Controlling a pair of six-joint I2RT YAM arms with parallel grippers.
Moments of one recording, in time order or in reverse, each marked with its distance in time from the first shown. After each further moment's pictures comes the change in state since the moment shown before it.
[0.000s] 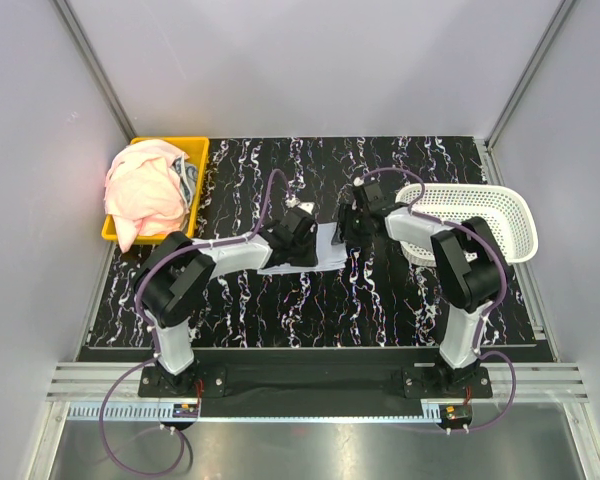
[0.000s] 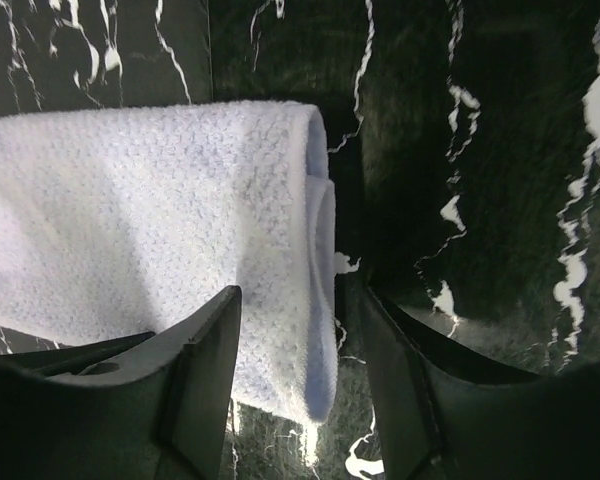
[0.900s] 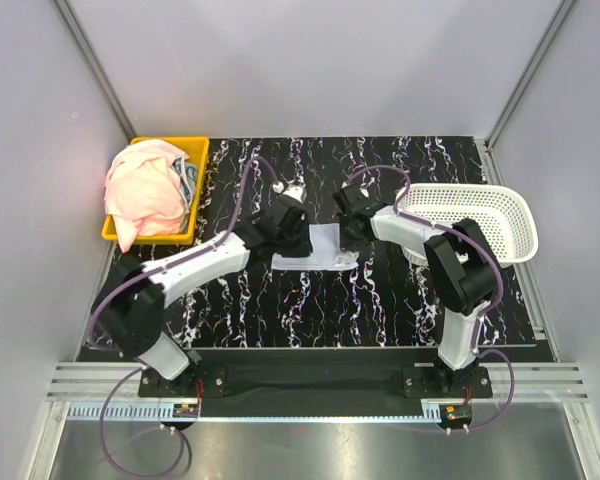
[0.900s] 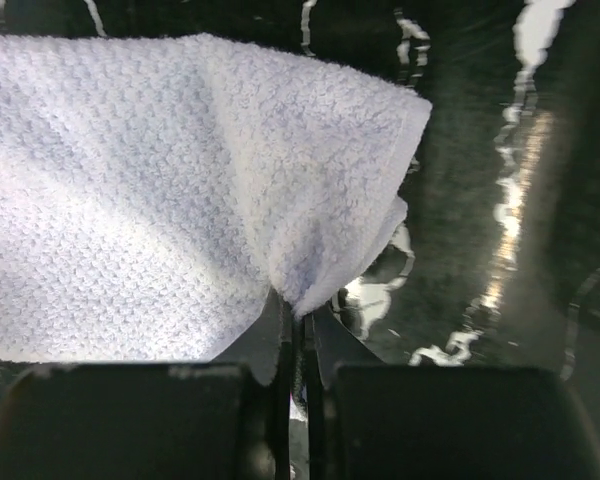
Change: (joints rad) left arm -0.028 -0.236 0.021 -0.190 -0.064 -0.030; right arm 0.114 0.012 0.080 -0.211 0.274 -0.039
